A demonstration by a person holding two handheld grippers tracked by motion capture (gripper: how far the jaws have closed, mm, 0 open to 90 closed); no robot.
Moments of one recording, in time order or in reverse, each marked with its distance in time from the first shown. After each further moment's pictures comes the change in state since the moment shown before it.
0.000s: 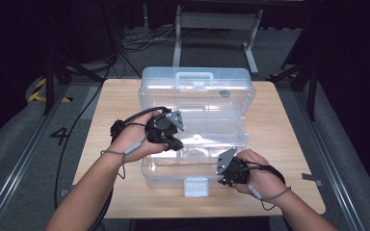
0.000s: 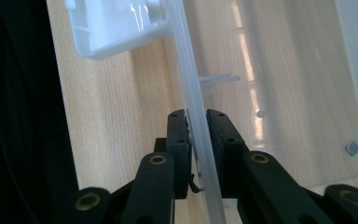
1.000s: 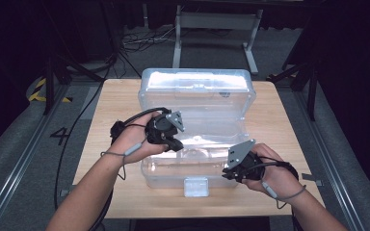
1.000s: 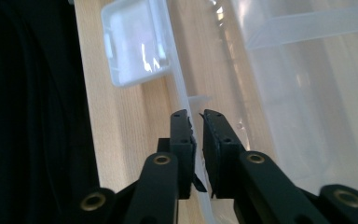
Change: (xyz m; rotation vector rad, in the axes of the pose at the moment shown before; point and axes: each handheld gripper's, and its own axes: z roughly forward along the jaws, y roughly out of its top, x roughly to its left) left arm -0.001 -0.001 0.000 0.000 0.005 -0.001; right arm 0.001 -0.001 -0.052 -0.140 -0.022 0.007
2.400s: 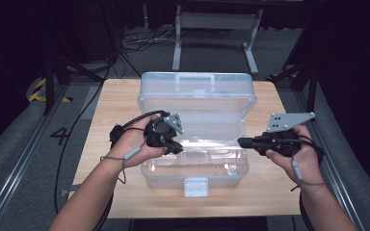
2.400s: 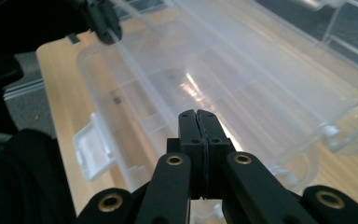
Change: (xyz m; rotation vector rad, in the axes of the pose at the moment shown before) left arm -0.005 -0.006 0.003 -0.022 -0.003 -0.031; right arm -0.036 -0.028 -0.067 -0.433 -0.126 0.323
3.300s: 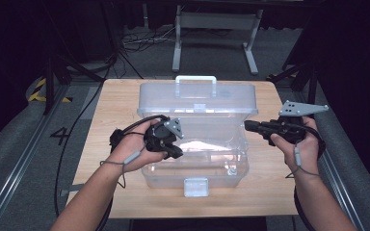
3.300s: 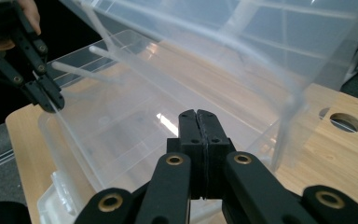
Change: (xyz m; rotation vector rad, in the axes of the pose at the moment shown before) left arm -0.007 -0.005 0.006 0.016 -0.016 0.003; right arm -0.031 -0.006 -0.004 -0.168 -0.105 0.170
